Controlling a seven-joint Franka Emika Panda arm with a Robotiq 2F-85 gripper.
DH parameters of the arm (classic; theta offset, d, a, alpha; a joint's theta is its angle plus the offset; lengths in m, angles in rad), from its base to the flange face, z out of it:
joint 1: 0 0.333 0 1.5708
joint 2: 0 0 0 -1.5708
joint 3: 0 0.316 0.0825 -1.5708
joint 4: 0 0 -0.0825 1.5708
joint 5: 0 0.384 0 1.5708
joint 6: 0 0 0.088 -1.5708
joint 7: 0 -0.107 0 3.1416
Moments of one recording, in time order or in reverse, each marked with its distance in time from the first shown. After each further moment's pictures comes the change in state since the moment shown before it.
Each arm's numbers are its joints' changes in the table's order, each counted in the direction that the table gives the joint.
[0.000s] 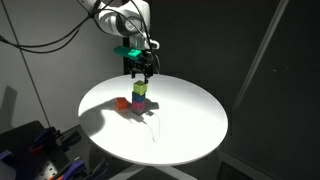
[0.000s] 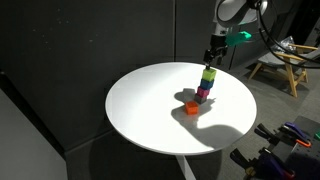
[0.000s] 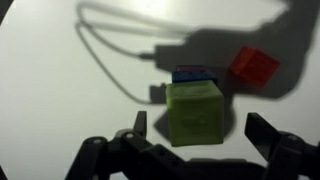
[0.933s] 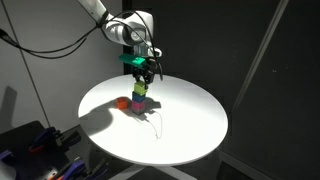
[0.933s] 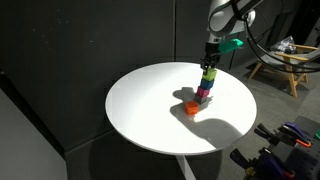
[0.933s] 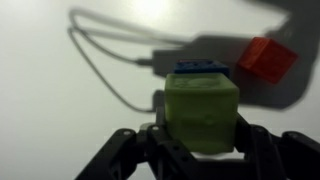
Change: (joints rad) arm 0.001 -0.122 0.002 -0.076 0.000 0.029 -0.001
